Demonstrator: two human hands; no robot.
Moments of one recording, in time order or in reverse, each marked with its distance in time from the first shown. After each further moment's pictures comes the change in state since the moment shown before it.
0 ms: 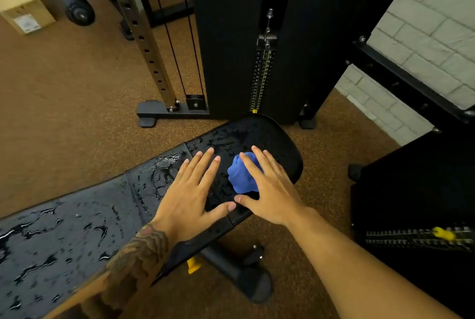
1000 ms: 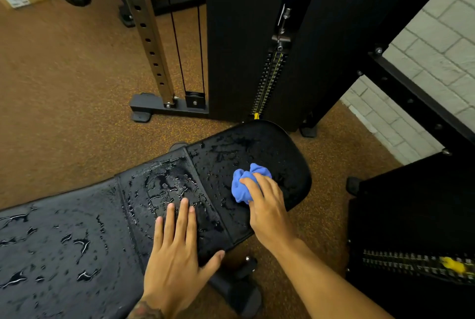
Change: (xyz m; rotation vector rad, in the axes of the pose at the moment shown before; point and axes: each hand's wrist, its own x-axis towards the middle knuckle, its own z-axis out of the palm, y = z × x) left_hand -0.061 -0.003 0.077 0.178 -0.078 -0.305; right_hand 0.017 0.005 0.061 0.058 0.374 -0.028
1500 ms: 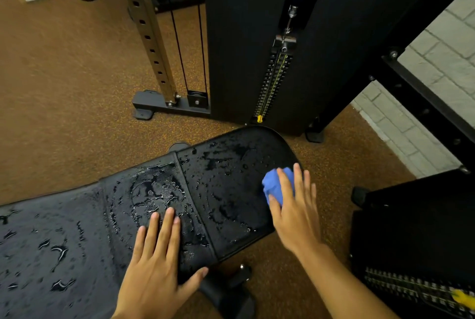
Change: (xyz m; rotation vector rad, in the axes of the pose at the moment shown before) left_hand 0.002 0.000 0.008 0.028 0.027 -0.001; right_hand 0.011 0.072 -0.027 -0.233 -0.126 0.212
